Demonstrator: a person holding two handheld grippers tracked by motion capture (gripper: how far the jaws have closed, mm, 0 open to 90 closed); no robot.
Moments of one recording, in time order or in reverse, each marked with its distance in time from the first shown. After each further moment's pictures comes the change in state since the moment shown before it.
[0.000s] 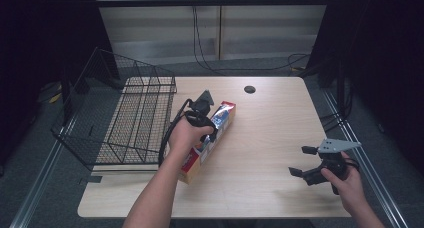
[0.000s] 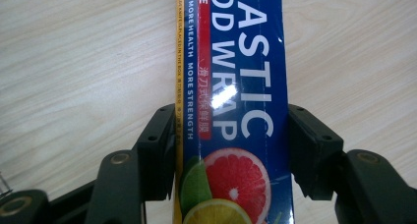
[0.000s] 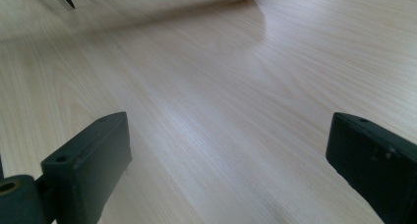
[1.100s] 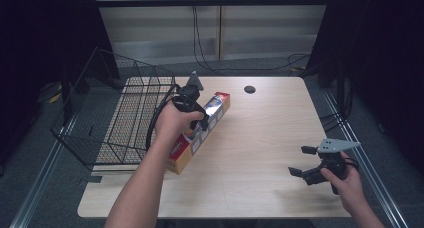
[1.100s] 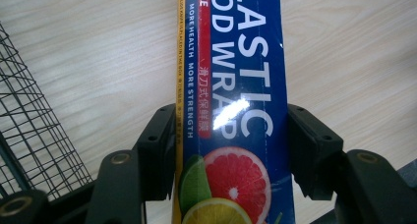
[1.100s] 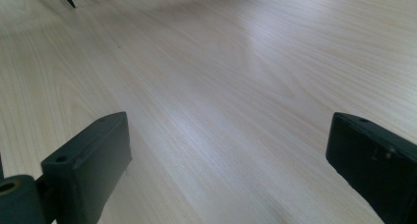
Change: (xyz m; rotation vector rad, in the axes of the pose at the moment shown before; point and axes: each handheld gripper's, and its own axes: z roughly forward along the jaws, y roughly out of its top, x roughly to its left) left arm 0.015 0.005 -0.055 -0.016 -0.043 -0.049; right arm 0.000 0.000 0.001 0.004 0.001 0.006
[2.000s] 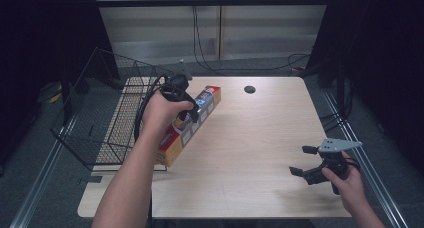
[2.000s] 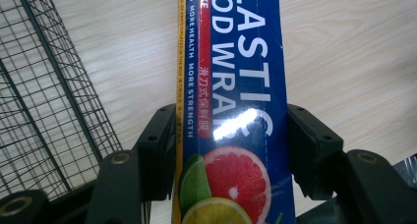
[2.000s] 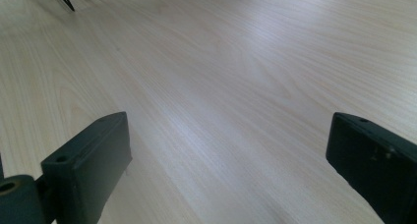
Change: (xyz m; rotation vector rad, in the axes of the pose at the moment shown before) left arm 0.017 0.003 -0.036 -0.004 0.019 -0.047; right arm -0.001 0.000 -0.002 -0.011 0.001 0.004
